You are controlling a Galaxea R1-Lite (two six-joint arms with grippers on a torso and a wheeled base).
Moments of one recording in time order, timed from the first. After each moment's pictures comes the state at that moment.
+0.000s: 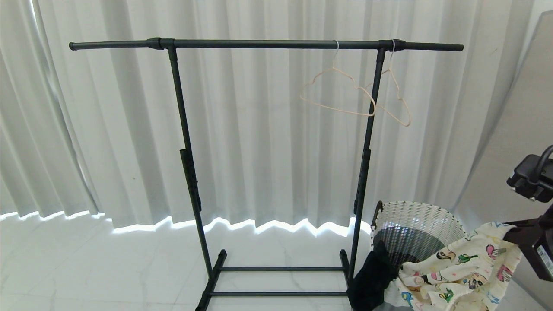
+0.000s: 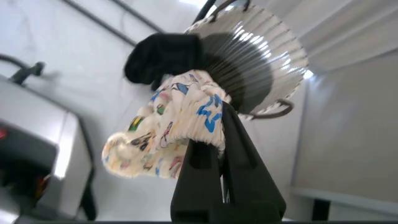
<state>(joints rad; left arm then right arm) 0.00 0.00 0.00 0.00 -0.11 0.06 0.38 1.17 -0.88 0.41 -0.08 -0.31</state>
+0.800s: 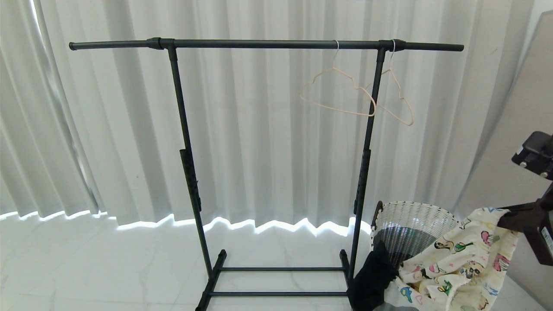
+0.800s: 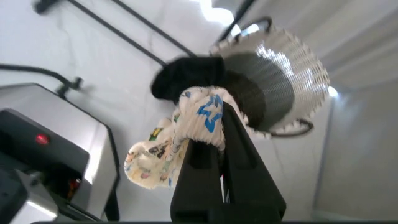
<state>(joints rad) -0.03 0.07 -0.12 -0.02 -0.16 0.08 0.39 1.19 -0.99 0.45 0.04 -0.28</state>
